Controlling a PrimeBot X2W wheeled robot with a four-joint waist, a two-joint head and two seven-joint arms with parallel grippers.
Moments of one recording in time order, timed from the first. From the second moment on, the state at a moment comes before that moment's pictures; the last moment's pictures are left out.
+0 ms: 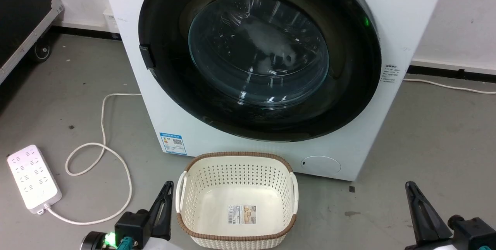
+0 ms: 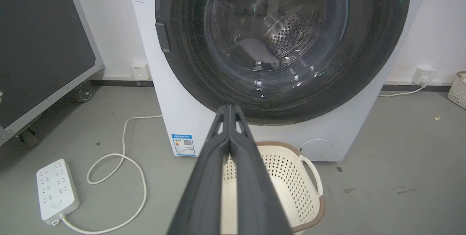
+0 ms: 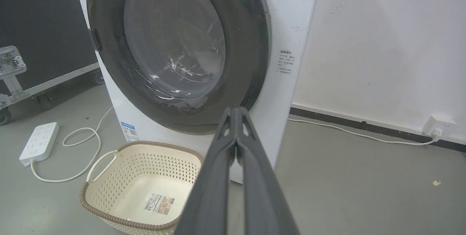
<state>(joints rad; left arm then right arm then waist) 0.04 0.07 -0.08 0.12 -0.05 -0.06 -0.18 0.13 -0.06 -0.09 -0.03 0.02 0.13 -0.19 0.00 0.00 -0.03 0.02</state>
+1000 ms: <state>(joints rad) 0.04 0.06 -0.05 0.08 -0.04 -0.04 -0.12 0.09 -0.06 -0.06 -0.02 0.02 0.13 -0.12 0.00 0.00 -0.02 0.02</state>
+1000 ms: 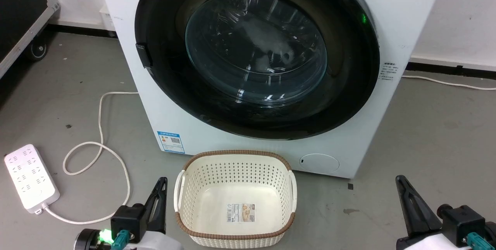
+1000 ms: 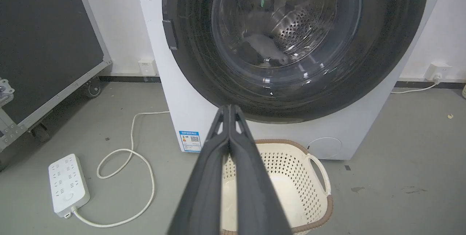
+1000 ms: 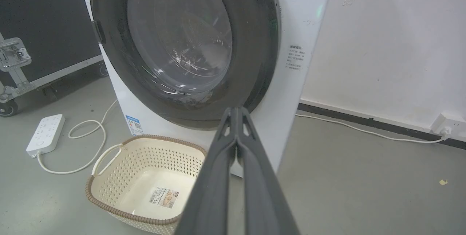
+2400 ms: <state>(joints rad) 0.02 0.05 -0.02 0.03 -0.02 -0.02 -0.04 0.04 -0.06 -0.02 -0.01 0.01 0.13 -0.04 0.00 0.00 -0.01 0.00</state>
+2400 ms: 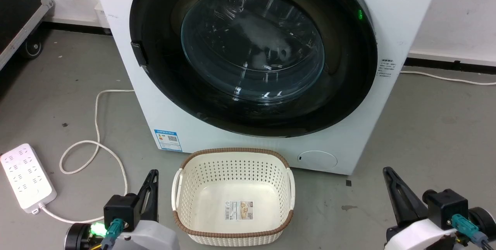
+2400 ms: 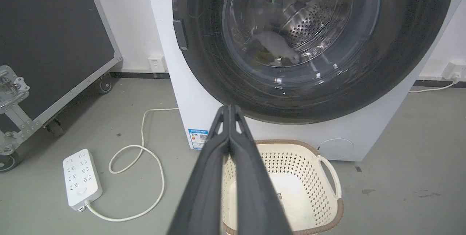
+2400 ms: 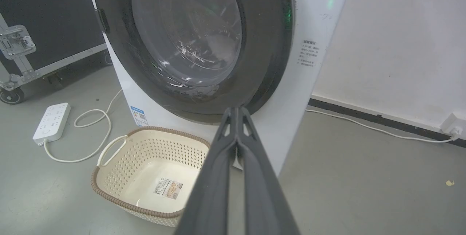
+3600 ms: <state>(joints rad) 0.02 0.05 0.00 0.00 0.00 0.00 0.00 0.01 -0.06 0.00 0.00 0.01 0.13 0.00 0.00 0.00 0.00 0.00</state>
